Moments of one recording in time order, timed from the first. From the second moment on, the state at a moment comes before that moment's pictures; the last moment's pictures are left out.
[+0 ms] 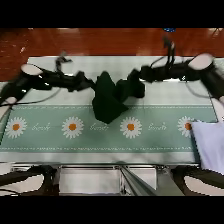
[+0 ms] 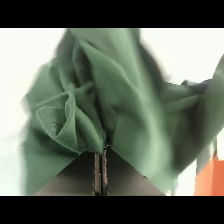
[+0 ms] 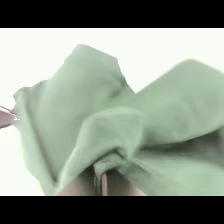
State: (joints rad) left arm -0.10 -1.40 1.13 0.50 -1.04 -1.25; right arm 0.14 -1.34 1.28 -0.71 1.00 1.29
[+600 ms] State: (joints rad) left arm 0.26 -0.91 1.56 0.56 -1.07 -1.29; right arm 0.09 -1.04 2.04 -1.14 1.27 1.43
